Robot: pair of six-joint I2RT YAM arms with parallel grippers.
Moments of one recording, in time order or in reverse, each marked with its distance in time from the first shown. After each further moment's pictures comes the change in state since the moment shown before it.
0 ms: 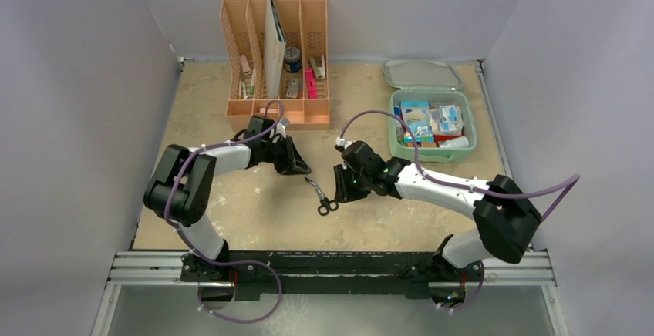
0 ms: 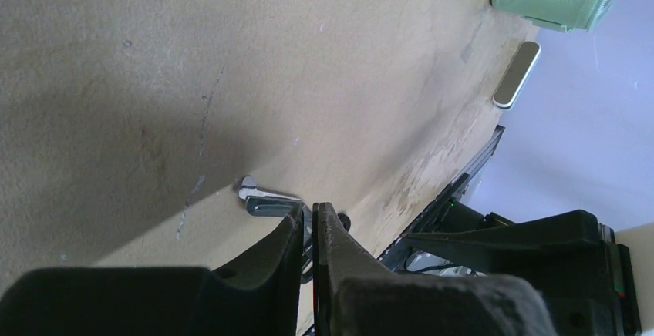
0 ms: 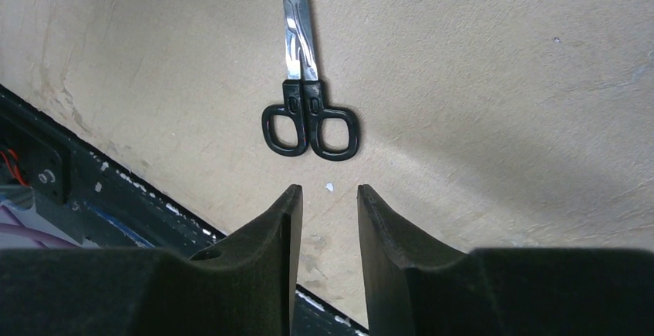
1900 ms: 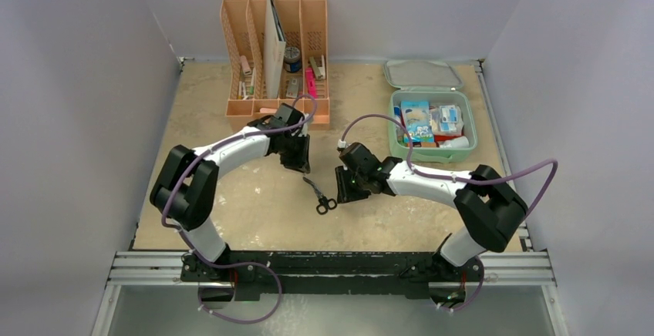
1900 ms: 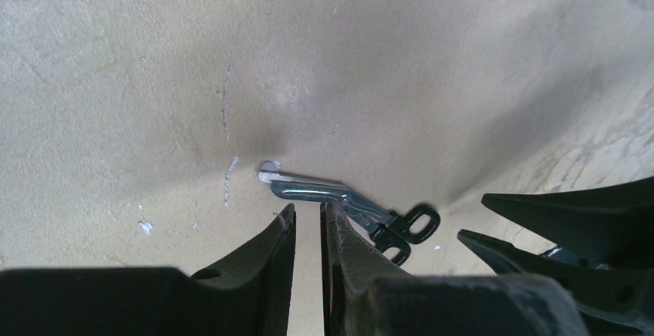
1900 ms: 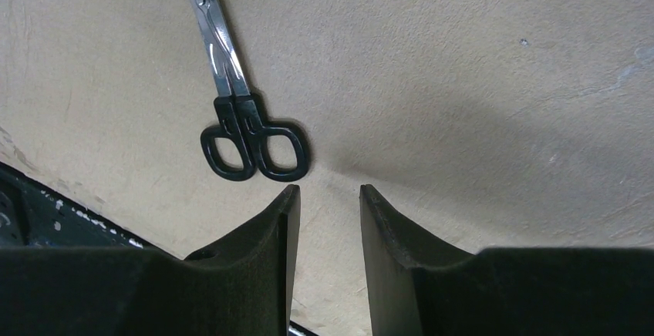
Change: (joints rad) left arm -0.194 0.000 0.289 -0.470 -0.409 0.344; right arm -0.028 0.103 -0.011 0.035 0.024 0.027
